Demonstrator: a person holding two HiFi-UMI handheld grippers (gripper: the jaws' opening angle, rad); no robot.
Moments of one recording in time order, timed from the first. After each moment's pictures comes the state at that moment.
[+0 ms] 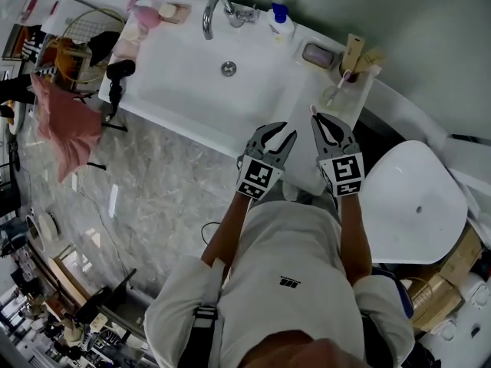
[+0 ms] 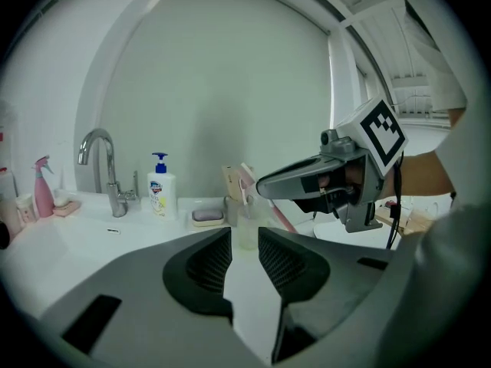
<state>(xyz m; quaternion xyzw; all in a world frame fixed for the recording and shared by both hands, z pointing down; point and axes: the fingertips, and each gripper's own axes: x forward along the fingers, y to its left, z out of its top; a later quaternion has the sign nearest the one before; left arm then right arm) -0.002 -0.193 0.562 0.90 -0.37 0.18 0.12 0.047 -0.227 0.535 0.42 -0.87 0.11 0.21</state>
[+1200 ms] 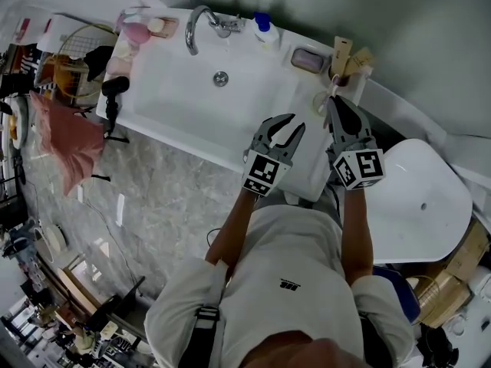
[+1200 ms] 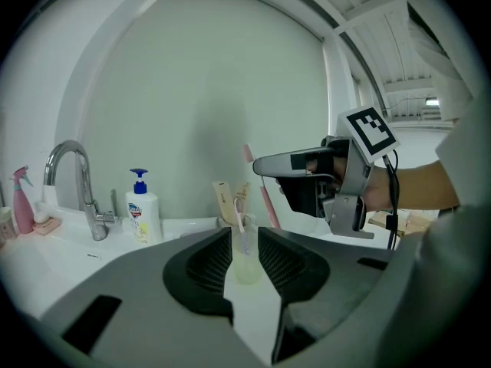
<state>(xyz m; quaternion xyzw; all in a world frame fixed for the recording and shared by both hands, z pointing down) 0.044 -0.240 0.535 0.92 -0.36 0.15 0.10 0.112 -0.289 0.475 0.51 -0.85 0.13 0.02</state>
